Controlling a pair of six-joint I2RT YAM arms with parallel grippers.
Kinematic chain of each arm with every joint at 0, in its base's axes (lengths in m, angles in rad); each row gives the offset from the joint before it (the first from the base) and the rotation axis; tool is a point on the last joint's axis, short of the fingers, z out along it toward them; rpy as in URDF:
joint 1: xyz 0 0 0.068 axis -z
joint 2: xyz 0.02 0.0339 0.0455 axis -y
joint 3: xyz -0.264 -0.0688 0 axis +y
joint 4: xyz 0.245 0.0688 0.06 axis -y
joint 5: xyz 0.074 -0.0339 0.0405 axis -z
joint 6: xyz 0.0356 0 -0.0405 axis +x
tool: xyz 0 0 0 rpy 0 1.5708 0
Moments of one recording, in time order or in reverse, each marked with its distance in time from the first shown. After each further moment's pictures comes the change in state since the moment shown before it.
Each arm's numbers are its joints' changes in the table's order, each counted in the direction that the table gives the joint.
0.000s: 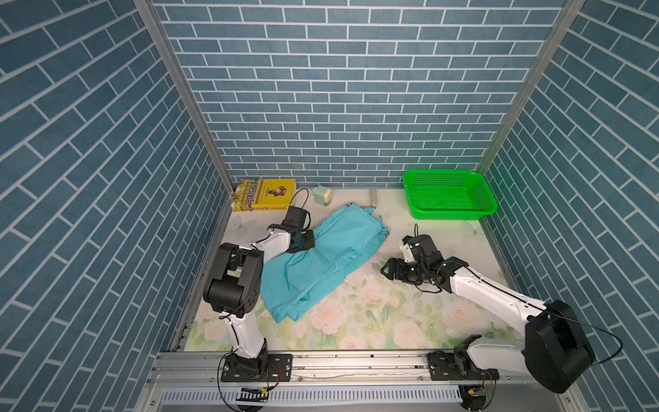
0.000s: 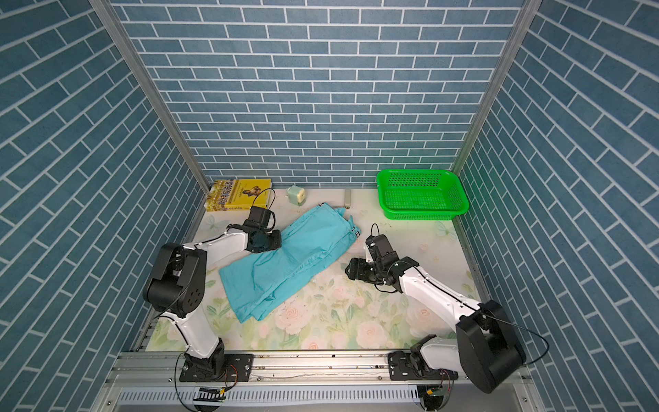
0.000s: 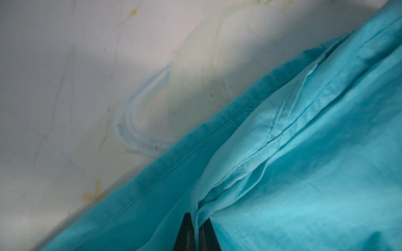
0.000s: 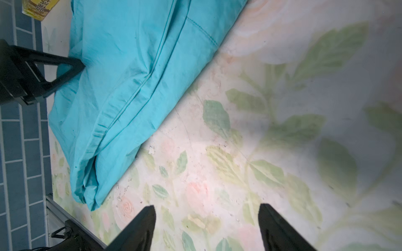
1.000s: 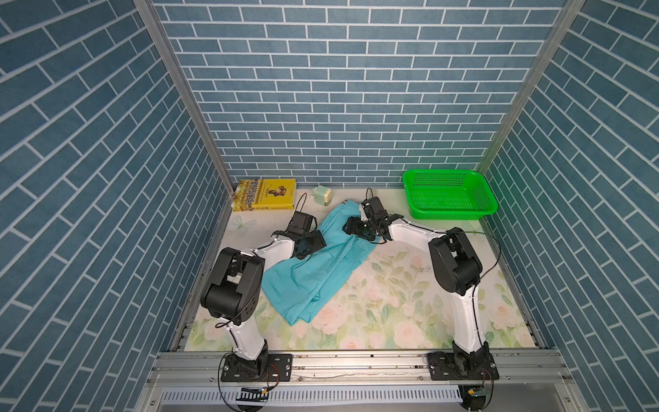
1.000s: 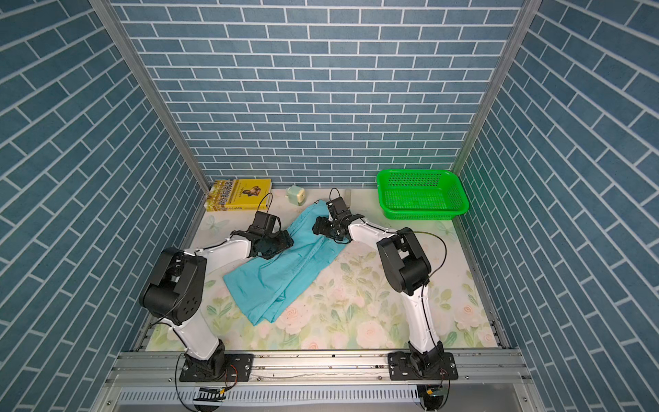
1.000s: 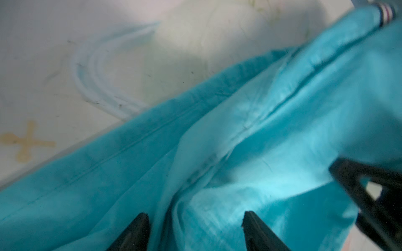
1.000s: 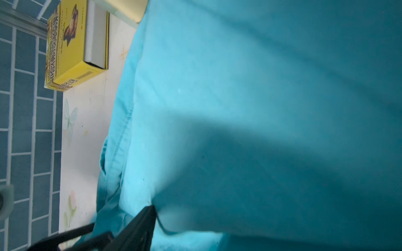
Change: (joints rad) left arm 0.084 0.063 0.081 0.099 0.052 -0.298; right arm -0.017 -0.851 -0.851 0.107 0.053 0.011
